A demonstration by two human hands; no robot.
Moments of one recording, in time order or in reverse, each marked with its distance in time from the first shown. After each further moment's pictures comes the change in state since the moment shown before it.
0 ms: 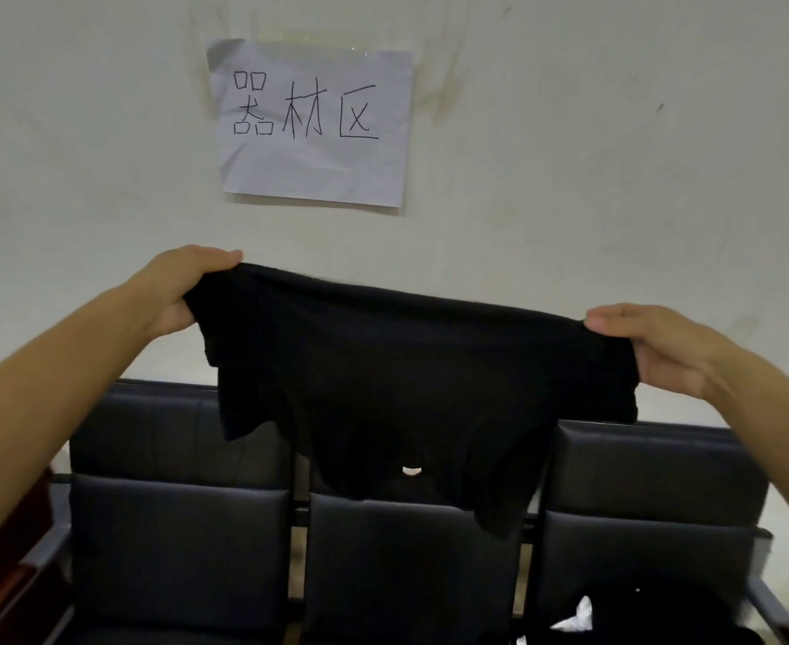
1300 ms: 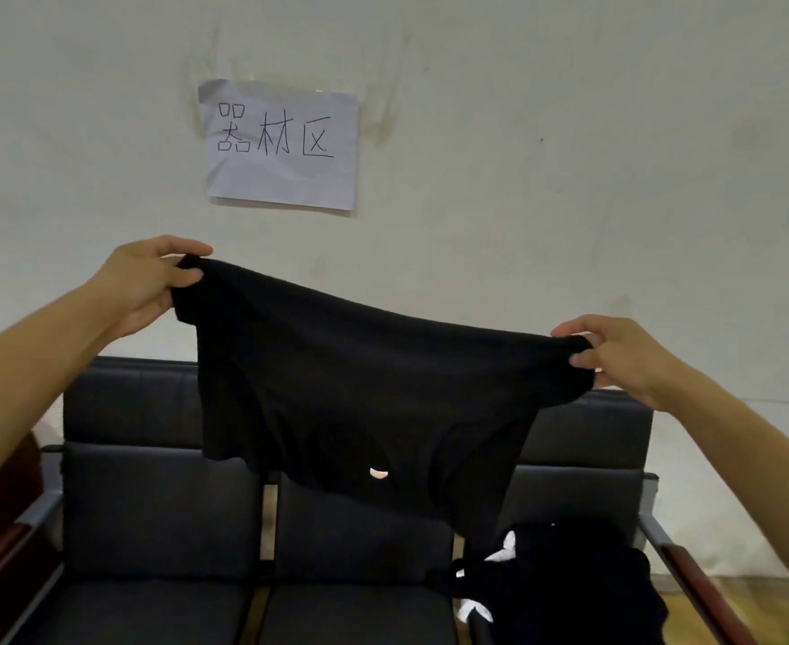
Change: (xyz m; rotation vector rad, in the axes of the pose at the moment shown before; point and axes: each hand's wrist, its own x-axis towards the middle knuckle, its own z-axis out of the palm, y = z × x) left_hand -0.156 0.015 0.001 0.068 -0.060 0.200; right_hand -0.174 0.017 -0.030 -0.475 0.237 -0.097
